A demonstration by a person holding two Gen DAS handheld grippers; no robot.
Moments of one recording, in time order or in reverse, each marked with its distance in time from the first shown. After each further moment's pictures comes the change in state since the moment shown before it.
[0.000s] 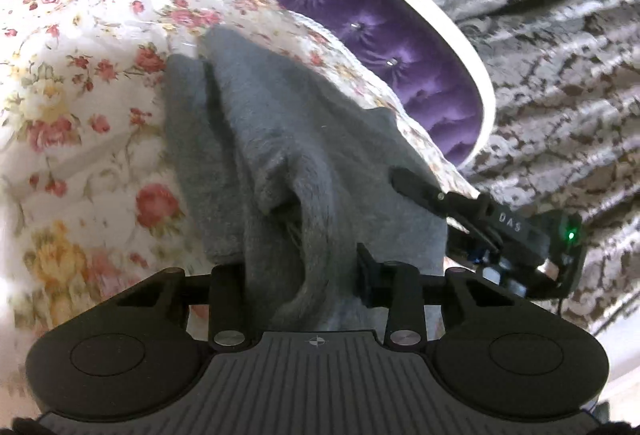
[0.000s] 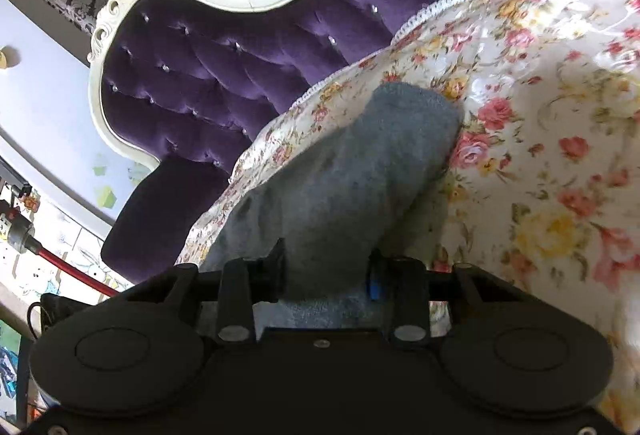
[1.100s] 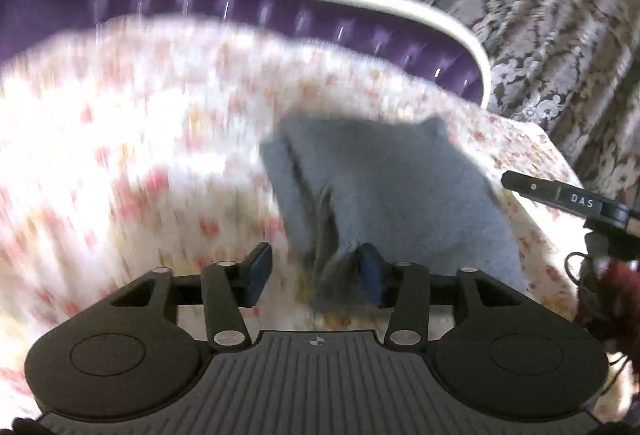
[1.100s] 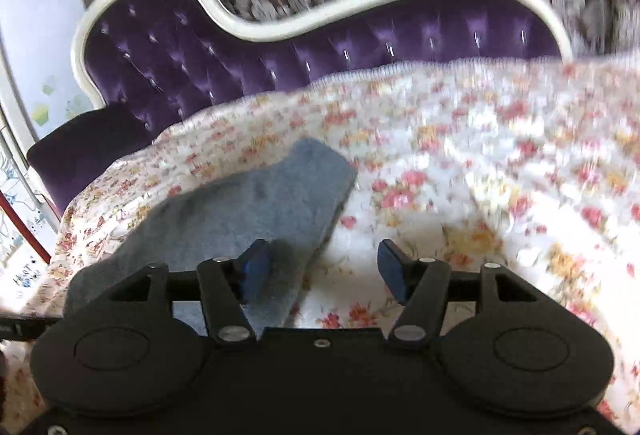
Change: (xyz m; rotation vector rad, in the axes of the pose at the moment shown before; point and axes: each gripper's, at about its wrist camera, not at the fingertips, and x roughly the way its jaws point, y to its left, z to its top) left arm -0.138 -0.094 -0.196 0.386 -0.232 0.364; right arm -0.176 0.084 -0.169 -0.354 -0.252 -0.467
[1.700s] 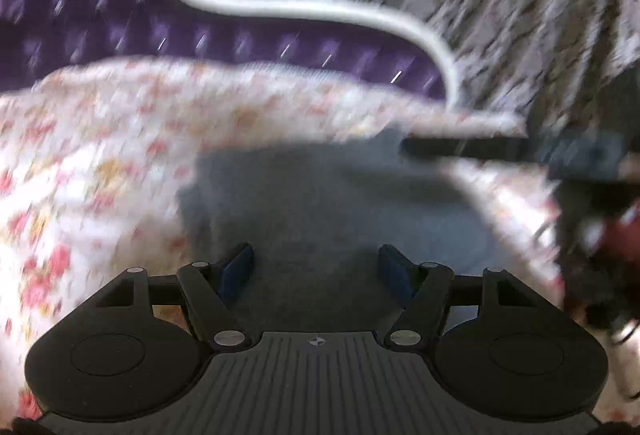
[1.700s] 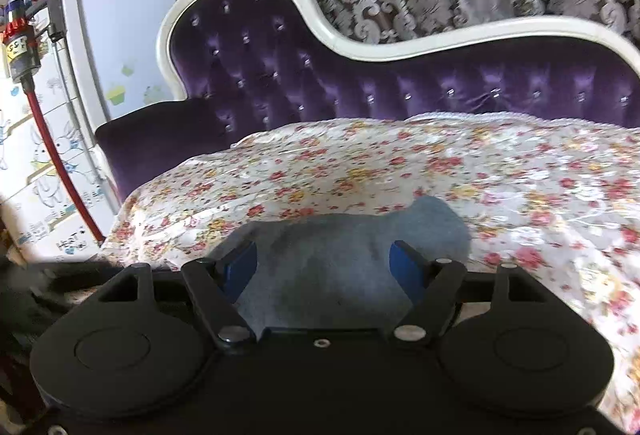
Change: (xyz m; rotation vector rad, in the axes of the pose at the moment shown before) left arm 0.070 -0.019 0.005 0.105 -0.001 -0.067; right arm 0.048 0.038 0.028 -0.143 0.015 0.252
